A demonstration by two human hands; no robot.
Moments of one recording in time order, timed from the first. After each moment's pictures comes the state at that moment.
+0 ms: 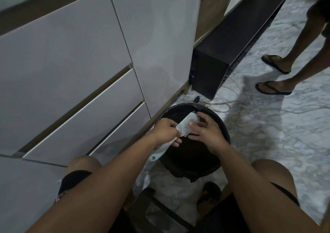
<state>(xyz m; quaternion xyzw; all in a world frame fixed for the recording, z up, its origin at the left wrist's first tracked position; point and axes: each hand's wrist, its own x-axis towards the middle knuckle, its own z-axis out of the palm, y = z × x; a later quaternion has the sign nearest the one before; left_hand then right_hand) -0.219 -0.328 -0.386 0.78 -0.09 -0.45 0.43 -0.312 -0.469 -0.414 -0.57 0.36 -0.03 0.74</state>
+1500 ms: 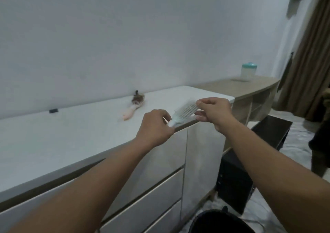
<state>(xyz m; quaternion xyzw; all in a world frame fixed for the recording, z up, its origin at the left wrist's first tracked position) -0.148 -0.170 -0.048 0.87 -0.23 0.11 0.41 -0.157 -0.371 -0.032 -0.71 0.13 -0.25 0.65</state>
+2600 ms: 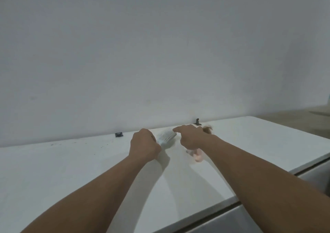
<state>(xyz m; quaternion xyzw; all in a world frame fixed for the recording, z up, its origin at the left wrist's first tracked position) 0.010 0.022 -0.042 0.91 0.03 0.17 0.38 0.049 -0.143 -0.020 -0.99 -0.12 -0.04 0.03</state>
